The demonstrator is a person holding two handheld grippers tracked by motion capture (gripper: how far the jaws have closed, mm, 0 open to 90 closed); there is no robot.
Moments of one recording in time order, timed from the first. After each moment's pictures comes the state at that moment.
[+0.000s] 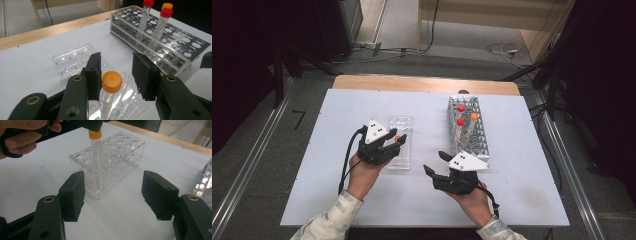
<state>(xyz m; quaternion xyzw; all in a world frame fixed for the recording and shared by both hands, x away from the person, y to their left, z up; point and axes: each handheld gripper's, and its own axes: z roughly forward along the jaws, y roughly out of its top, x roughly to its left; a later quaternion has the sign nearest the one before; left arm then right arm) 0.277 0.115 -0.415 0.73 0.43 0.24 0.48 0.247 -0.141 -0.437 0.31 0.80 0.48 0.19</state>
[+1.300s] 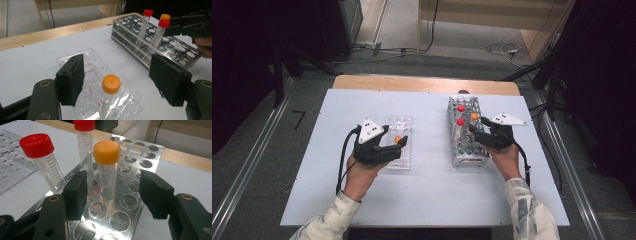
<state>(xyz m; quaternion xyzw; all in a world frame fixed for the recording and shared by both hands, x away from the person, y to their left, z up) 0.270 0.120 -0.406 0.71 0.45 0.24 0.49 0.381 -0.245 -0.447 0.40 0.76 0.45 0.25</state>
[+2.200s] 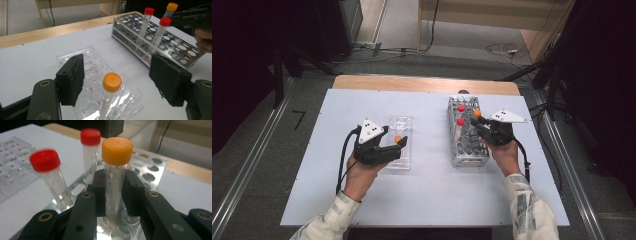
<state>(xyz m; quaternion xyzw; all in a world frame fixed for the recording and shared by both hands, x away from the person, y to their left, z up) 0.270 0.121 -0.407 0.71 0.45 0.24 0.49 0.386 -0.243 -0.436 0.37 0.76 0.47 0.26</state>
